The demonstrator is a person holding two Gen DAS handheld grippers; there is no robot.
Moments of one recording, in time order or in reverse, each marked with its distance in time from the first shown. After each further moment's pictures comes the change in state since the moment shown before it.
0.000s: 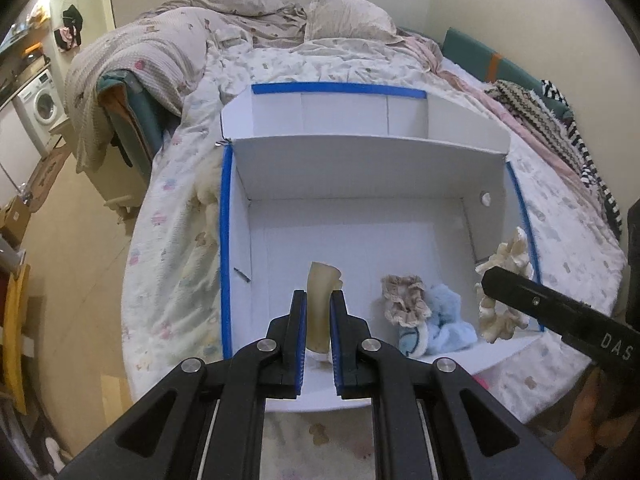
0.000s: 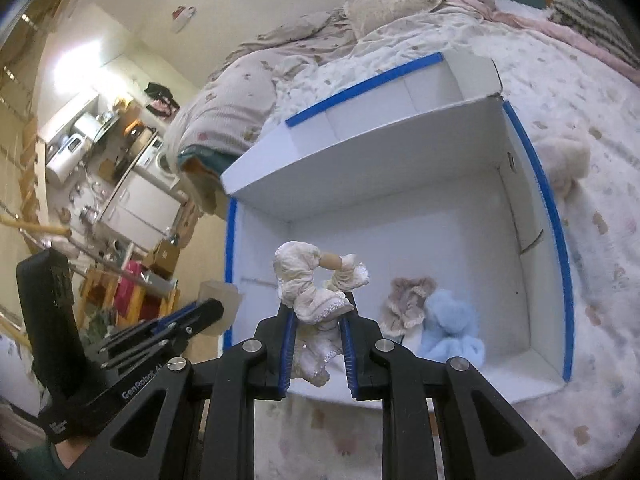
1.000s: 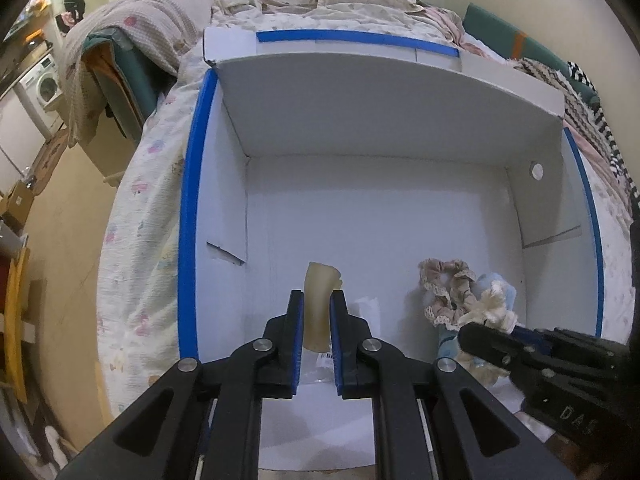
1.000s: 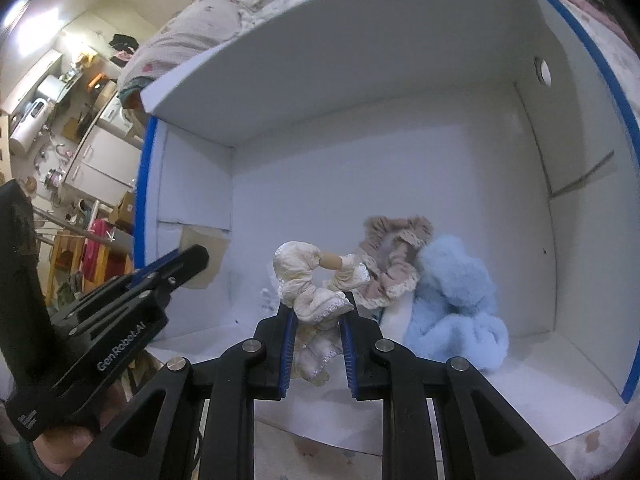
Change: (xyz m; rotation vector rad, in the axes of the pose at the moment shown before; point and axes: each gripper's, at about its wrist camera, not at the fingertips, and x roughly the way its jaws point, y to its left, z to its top) left arm 0.077 0.005 -0.015 -0.019 0.087 0.041; right arm 0.099 -0.022 -0.017 -0.006 0.233 -0.113
